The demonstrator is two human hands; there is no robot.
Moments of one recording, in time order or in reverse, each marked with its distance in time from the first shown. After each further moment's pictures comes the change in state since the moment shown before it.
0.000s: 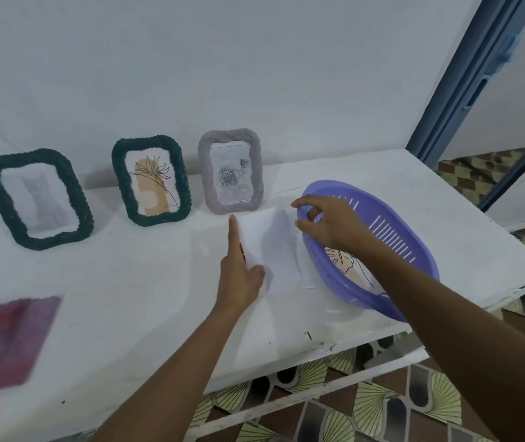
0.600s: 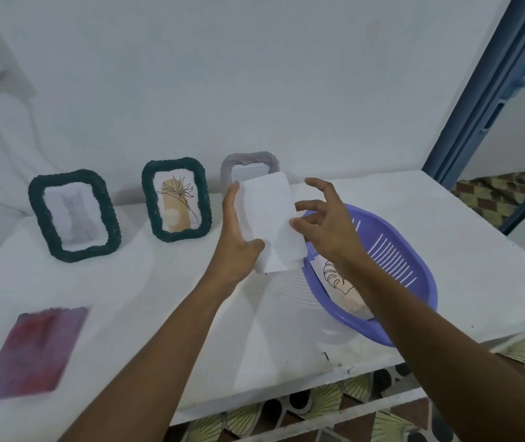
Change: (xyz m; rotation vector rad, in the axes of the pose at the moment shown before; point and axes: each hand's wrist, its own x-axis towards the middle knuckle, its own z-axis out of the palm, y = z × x) left_hand 0.027 0.060 -0.062 -0.310 -0.056 0.185; right_hand -0.006 -0.062 0.004 0.683 0.172 0.025
